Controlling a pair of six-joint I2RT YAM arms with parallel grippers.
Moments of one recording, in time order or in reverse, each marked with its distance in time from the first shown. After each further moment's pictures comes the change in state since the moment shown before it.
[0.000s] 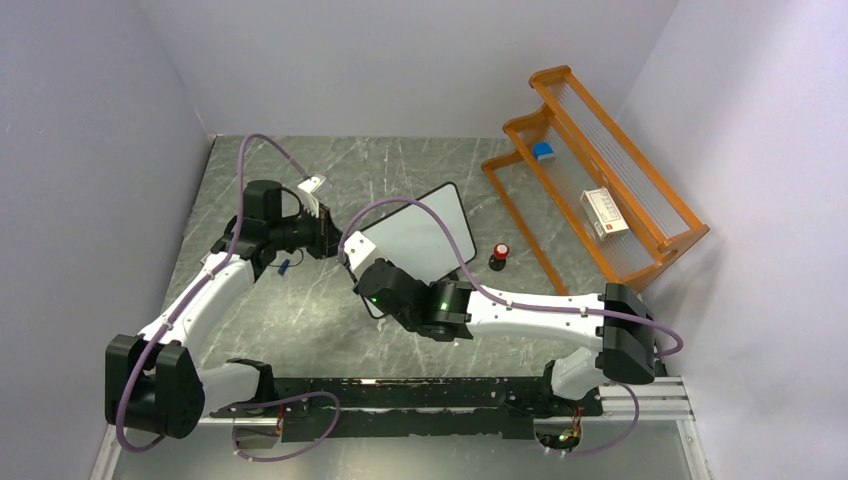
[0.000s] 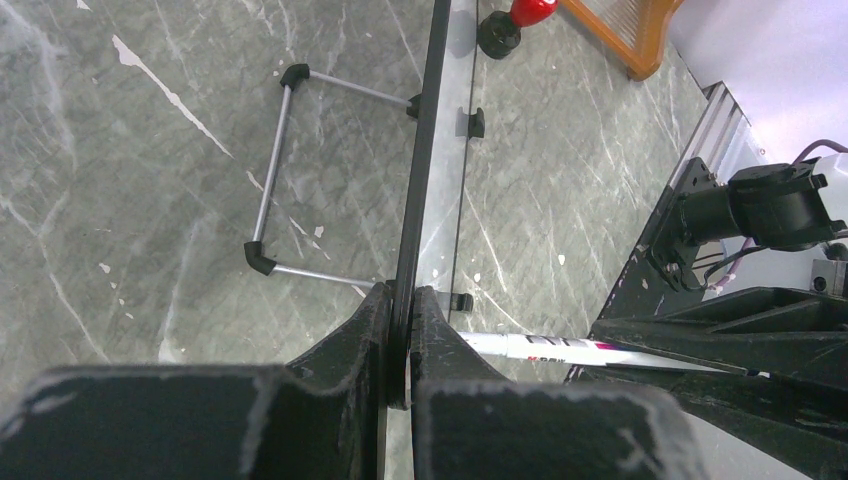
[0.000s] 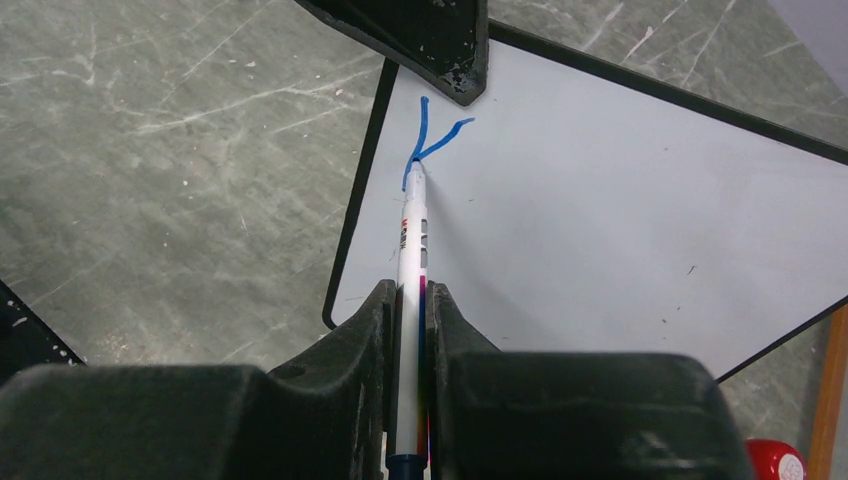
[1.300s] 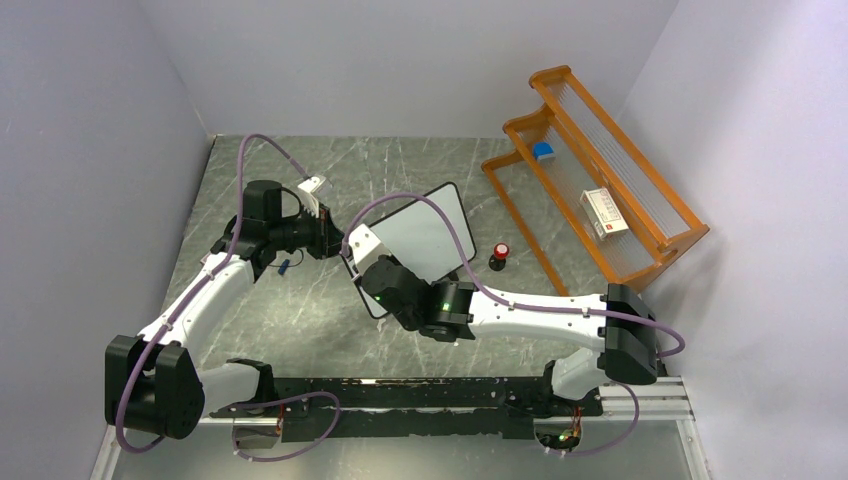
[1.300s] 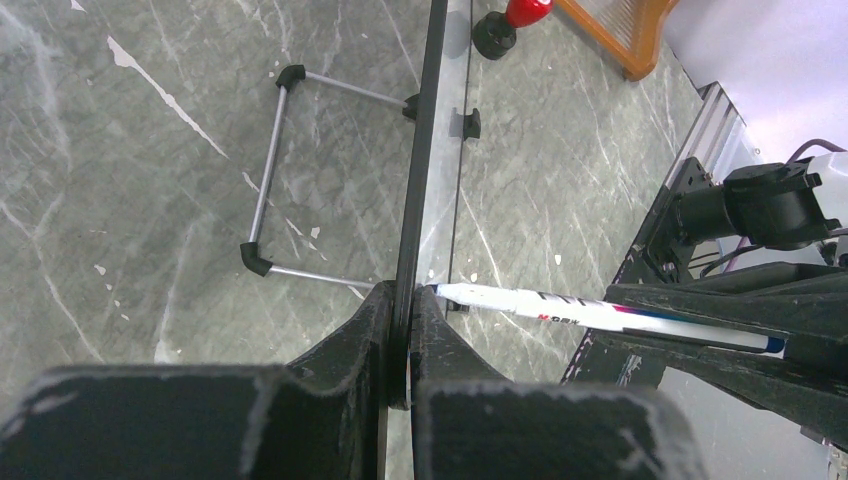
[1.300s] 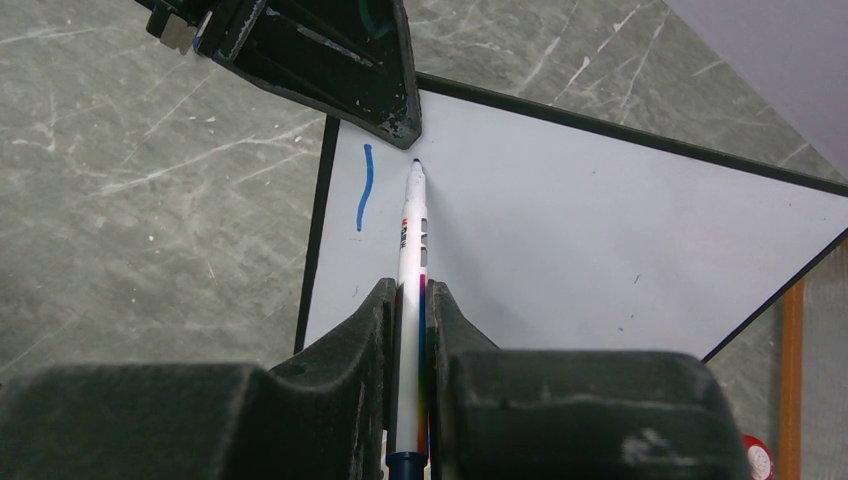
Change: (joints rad) left arm 0.000 -0.002 0.000 0.000 0.005 -0.003; right arm 0.000 -0.012 -0.013 0.088 0.102 -0.025
